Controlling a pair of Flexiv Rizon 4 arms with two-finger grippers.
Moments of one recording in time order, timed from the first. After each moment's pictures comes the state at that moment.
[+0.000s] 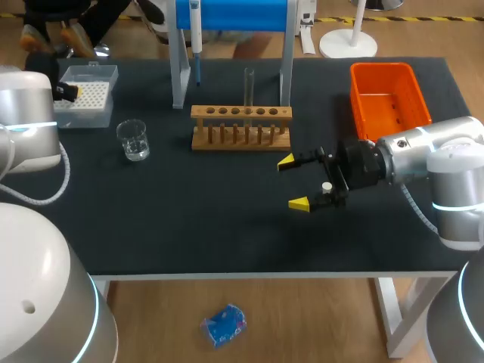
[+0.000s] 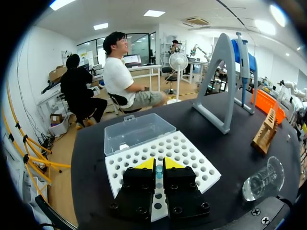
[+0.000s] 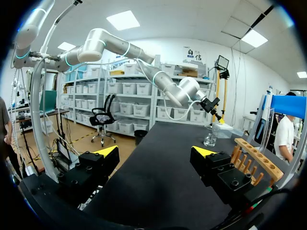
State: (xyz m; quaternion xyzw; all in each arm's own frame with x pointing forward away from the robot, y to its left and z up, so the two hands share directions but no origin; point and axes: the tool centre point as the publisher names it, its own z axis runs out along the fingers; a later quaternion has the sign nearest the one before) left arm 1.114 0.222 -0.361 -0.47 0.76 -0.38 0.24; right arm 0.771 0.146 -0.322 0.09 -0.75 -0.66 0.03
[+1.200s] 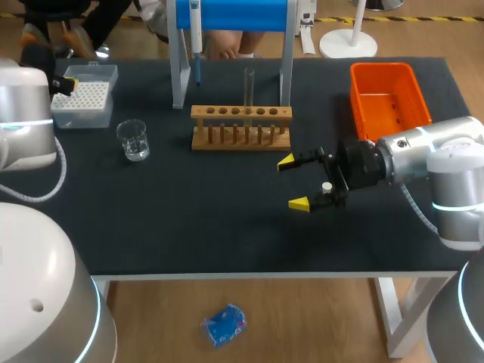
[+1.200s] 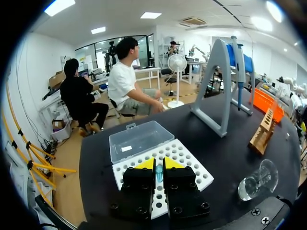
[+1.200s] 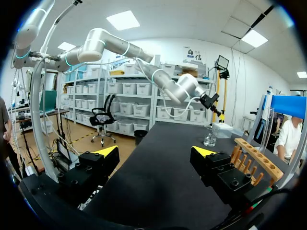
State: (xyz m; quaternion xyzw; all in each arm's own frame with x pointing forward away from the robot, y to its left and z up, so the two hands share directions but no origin) left arm 1.109 0.223 -0.335 -0.46 0.76 -0.38 0.25; right arm 0.771 0.146 -0.322 0.09 -0.75 -0.66 0.03
